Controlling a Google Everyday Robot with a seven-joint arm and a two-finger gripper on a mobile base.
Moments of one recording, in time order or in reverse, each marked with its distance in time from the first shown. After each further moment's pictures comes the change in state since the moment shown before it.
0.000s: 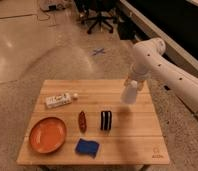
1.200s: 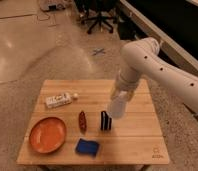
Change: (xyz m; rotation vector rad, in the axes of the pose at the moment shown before) arm -0.124 -0.062 -0.043 0.069 -0.138 -0.302
